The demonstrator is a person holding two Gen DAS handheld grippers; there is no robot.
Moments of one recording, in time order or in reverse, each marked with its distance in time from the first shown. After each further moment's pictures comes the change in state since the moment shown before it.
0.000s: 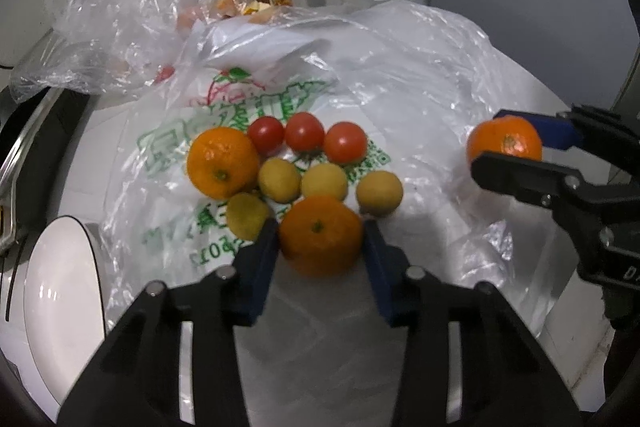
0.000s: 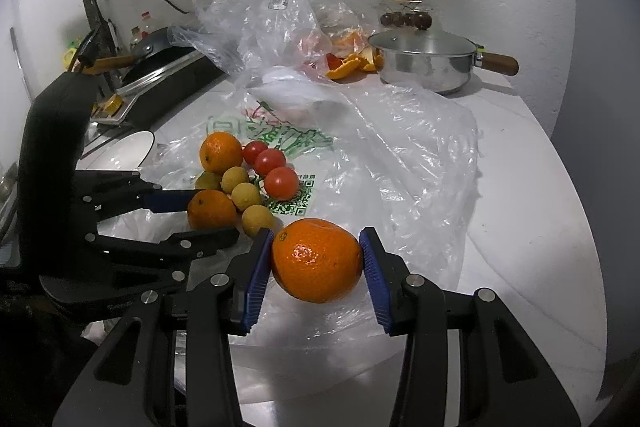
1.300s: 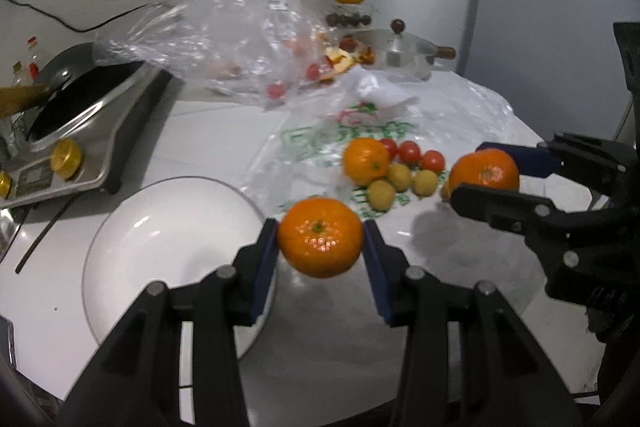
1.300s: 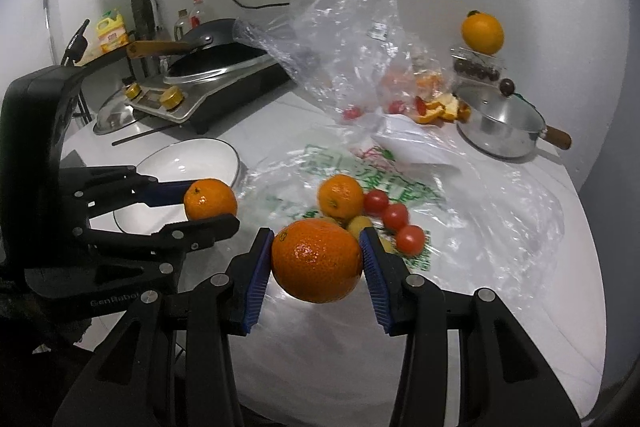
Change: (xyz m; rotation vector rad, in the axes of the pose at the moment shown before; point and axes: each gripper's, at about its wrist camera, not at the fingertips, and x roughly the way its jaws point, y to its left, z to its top) left arm -0.083 0.105 -0.049 -0.168 -0.178 0.018; right arm 0.002 0.127 0.036 -0.160 -0.014 0.021
